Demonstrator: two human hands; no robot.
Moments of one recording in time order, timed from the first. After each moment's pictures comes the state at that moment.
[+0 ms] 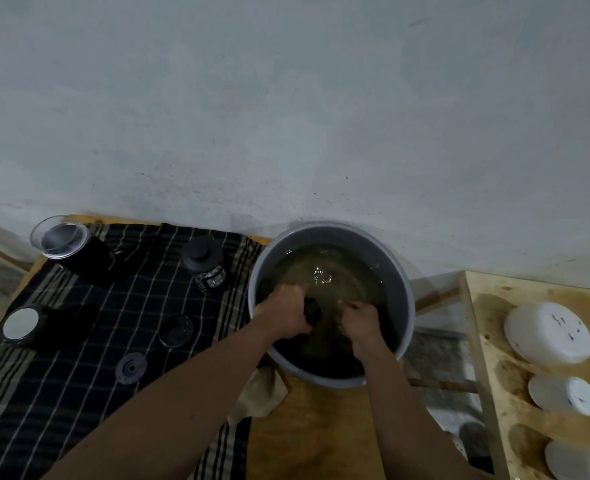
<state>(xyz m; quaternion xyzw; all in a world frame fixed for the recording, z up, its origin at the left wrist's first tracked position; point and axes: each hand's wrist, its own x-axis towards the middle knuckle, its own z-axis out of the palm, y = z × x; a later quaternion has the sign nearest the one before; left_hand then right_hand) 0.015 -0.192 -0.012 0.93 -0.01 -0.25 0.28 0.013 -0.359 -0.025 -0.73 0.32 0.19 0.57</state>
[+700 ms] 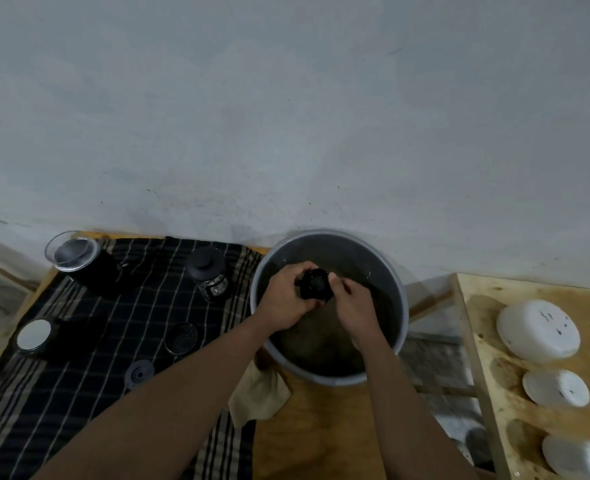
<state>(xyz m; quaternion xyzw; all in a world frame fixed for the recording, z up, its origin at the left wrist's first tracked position) 0.014 -0.187 0.017 0.85 -0.03 -0.04 0.53 0.012 -0.342 0.039 -0.79 0.16 0.14 0.57</state>
